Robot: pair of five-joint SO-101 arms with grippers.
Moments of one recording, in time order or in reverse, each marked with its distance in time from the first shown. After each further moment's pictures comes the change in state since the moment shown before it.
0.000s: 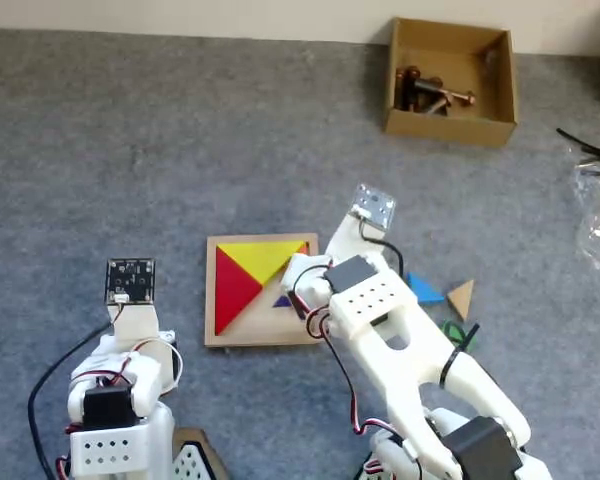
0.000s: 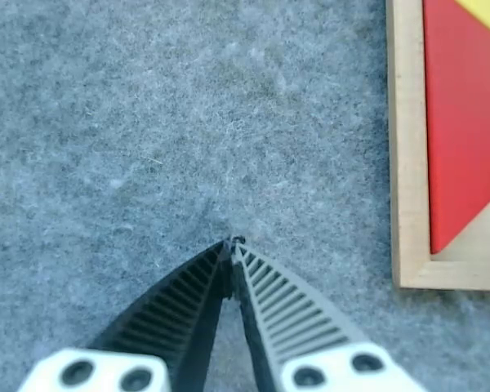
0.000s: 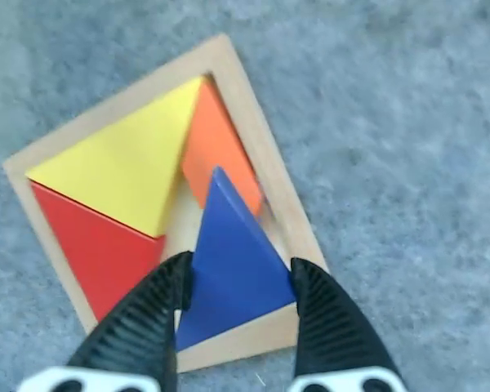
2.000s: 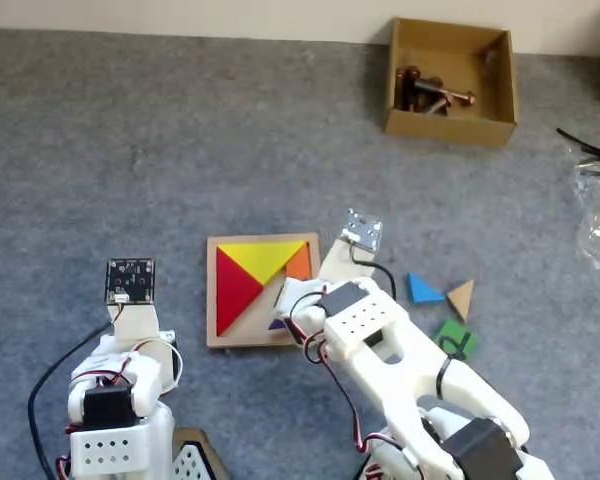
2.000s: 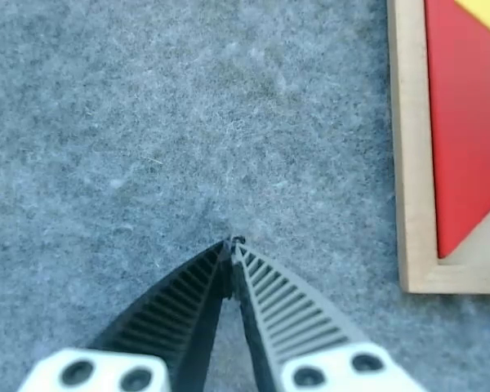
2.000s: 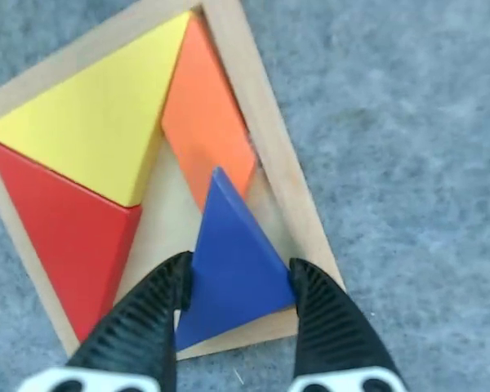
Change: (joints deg) left arm 0.0 0.0 0.0 0.0 0.0; right arm -2.9 -0.4 9.9 -8.4 0.0
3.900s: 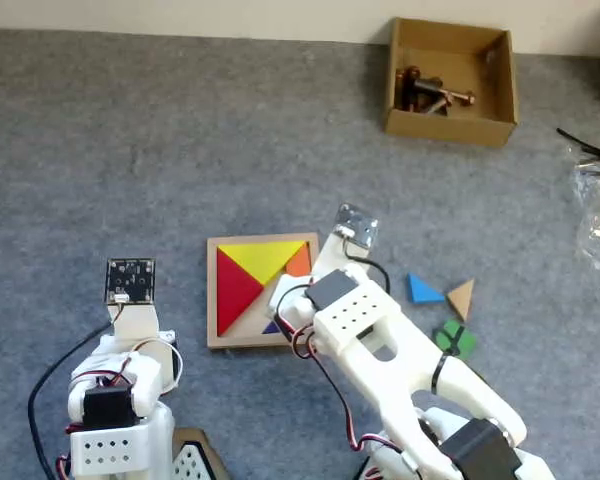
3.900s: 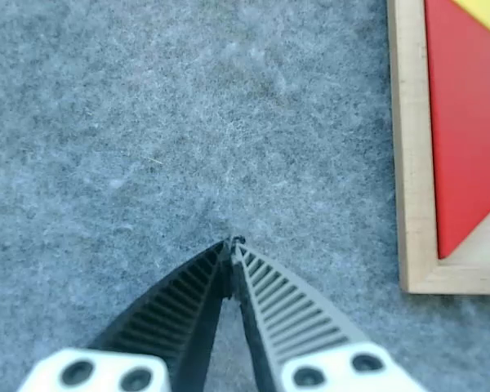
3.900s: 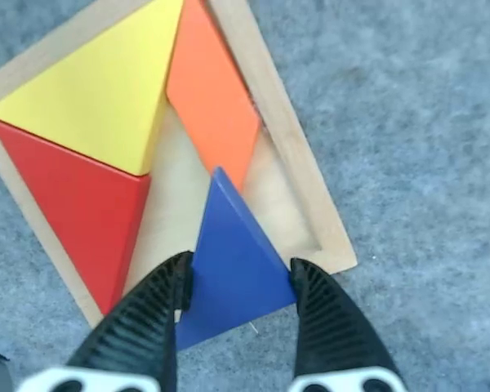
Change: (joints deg) left arm 0.0 0.0 0.0 0.0 0.0; right arm -3.6 0.0 -8.2 12.7 -5.7
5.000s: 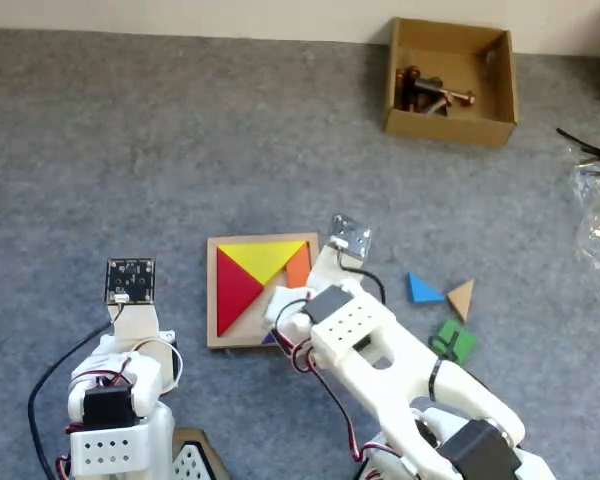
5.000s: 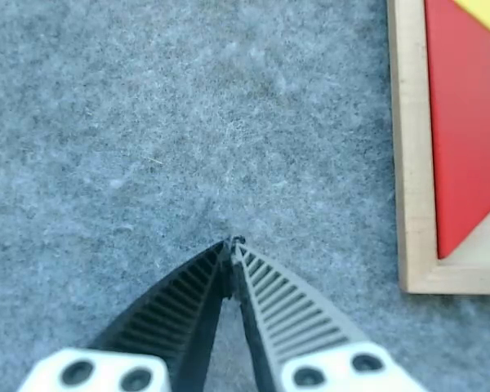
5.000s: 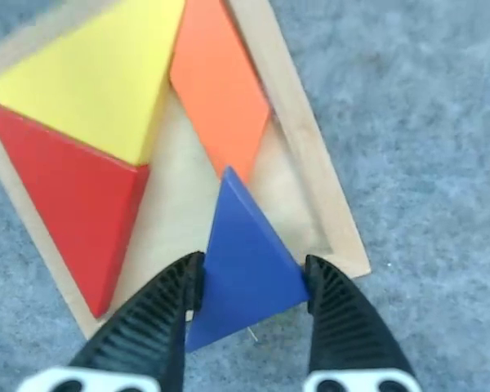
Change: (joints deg) left arm 0.0 0.0 0.0 0.0 0.0; right arm -2.1 0.0 6.1 -7.6 0.0
